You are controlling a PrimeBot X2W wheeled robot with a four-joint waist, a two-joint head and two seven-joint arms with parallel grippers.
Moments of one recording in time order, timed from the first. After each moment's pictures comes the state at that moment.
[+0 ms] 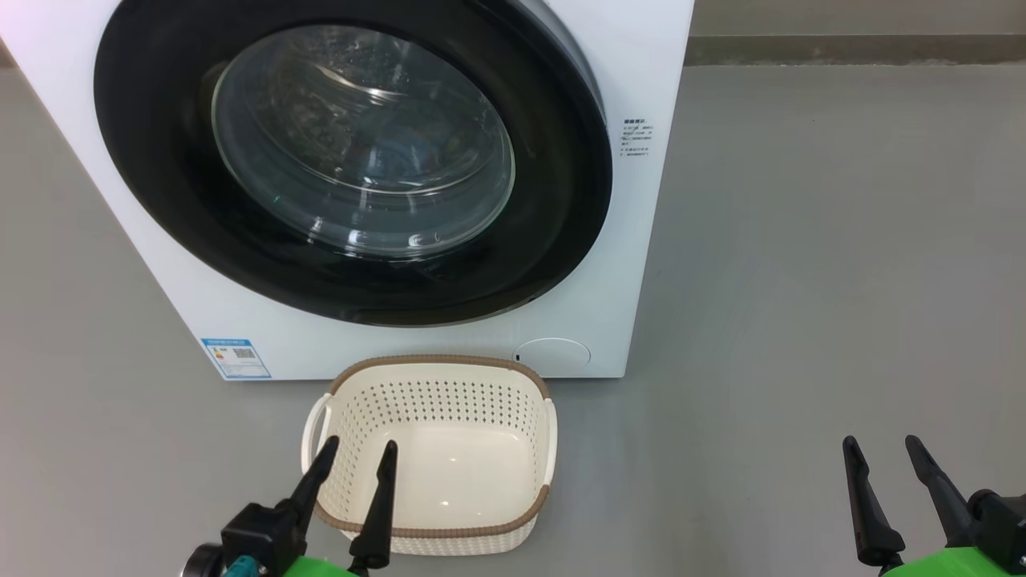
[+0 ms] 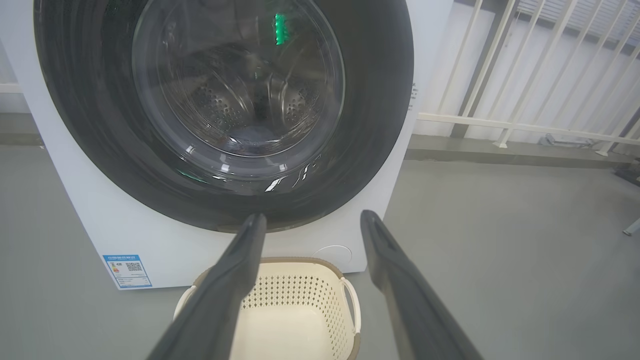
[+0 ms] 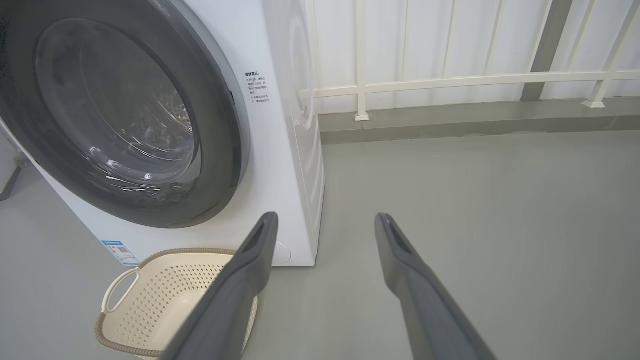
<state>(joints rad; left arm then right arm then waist) -0.11 0.17 -0.39 0.29 -0.43 0.06 -0.23 0.20 -0.04 -0.14 -0.07 0.20 0.13 0.01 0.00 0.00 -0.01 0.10</state>
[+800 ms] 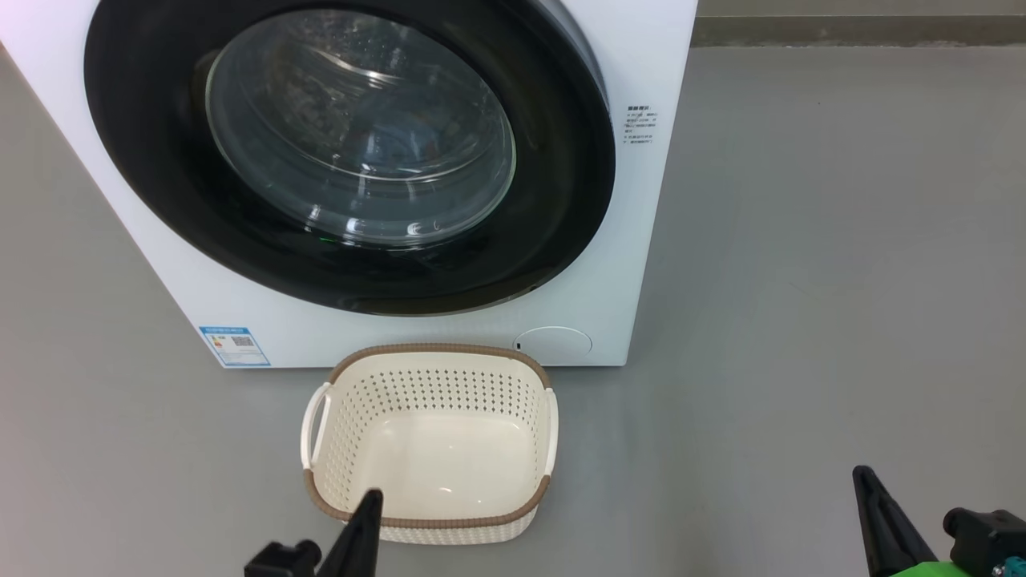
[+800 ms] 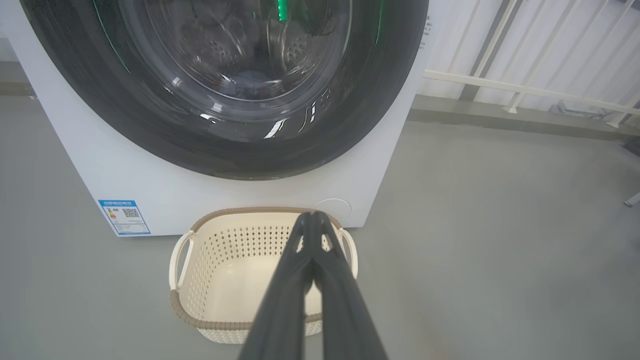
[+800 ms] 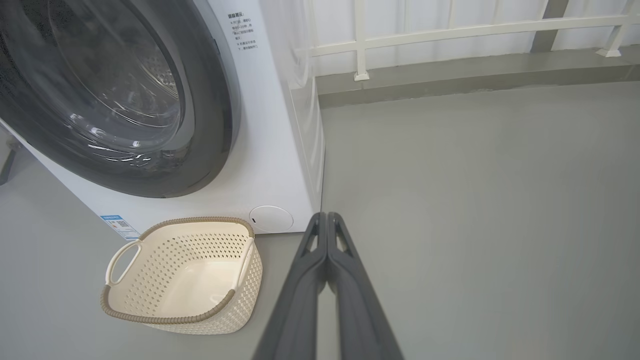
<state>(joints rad) -0.08 0.16 -0.41 0.34 -0.43 0.07 -0.23 0.20 -0.02 -0.13 0.00 0.21 0.13 0.01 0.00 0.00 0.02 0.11</state>
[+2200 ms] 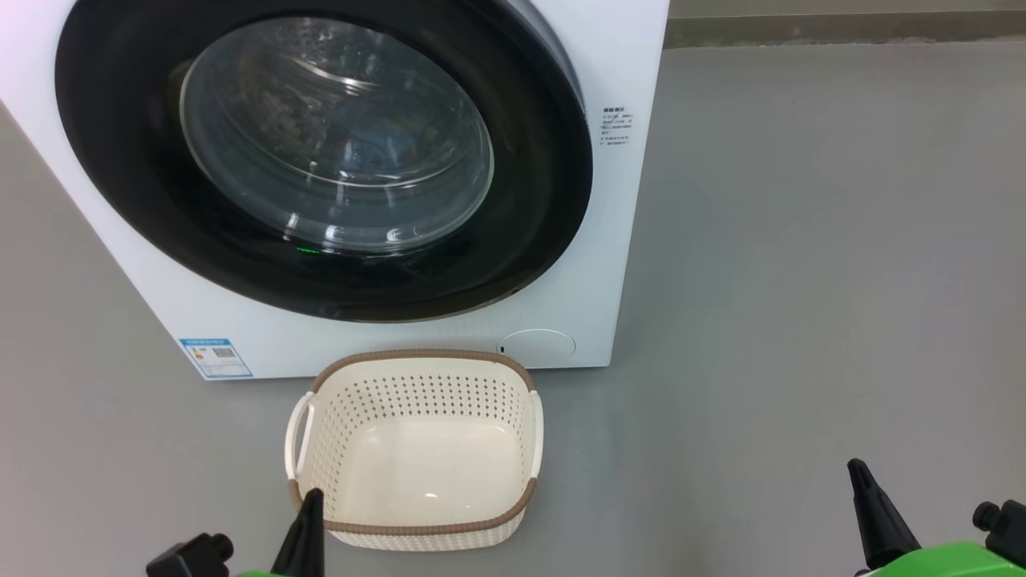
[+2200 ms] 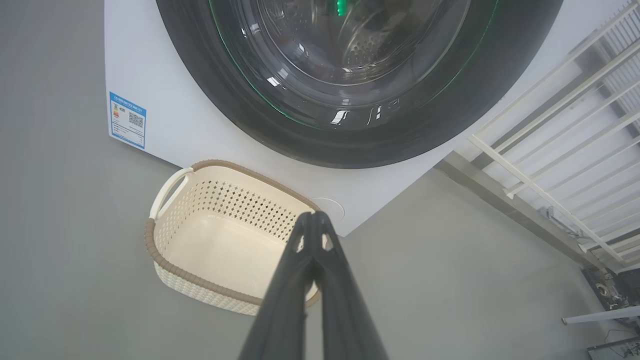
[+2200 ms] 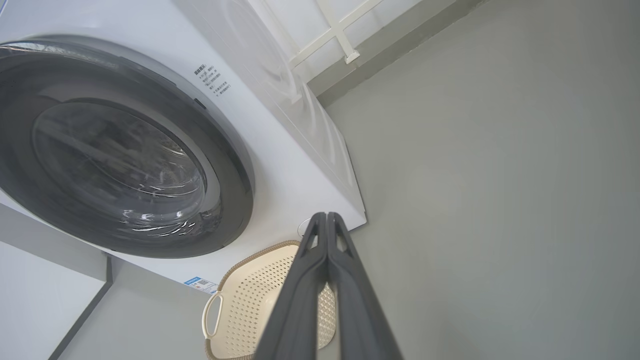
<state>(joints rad) -0.05 0.13 -0.27 0.35 -0.81 0.01 -0.12 0.14 -0.01 -0.13 0.11 0.66 0.13 0.04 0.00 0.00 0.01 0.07</state>
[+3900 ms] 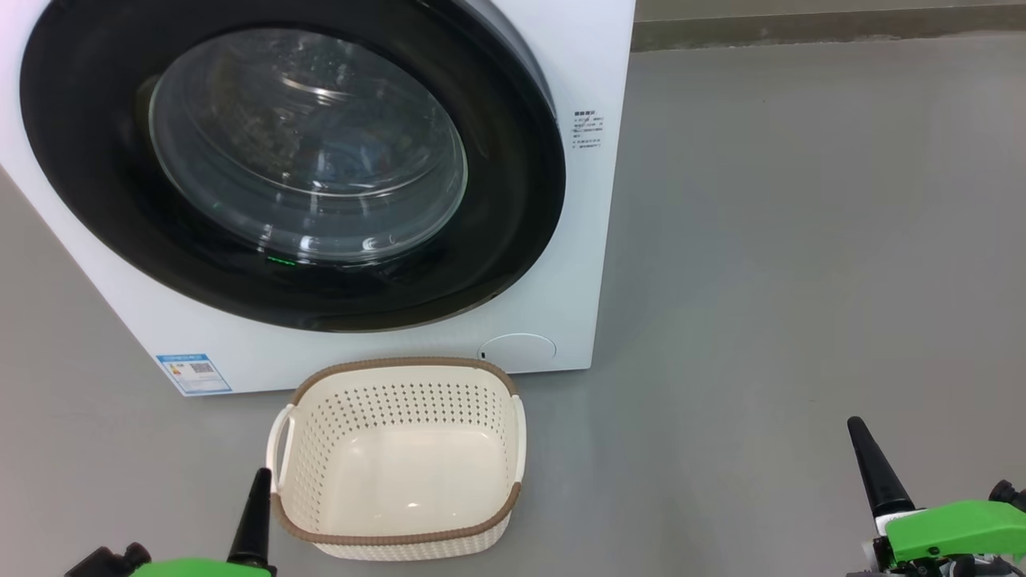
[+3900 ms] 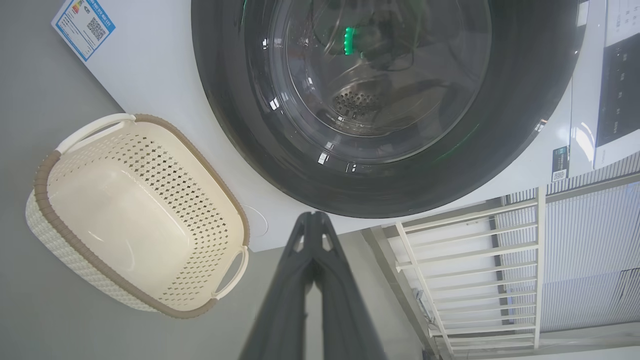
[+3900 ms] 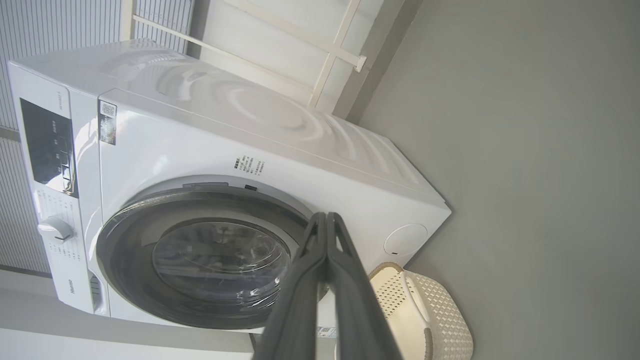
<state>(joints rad) -0.06 0.08 -0.07 0.31 -1.28 -0.07 0.01 0.02 -0.02 -0.13 0.20 1.21 0.13 0.08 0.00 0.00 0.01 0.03</state>
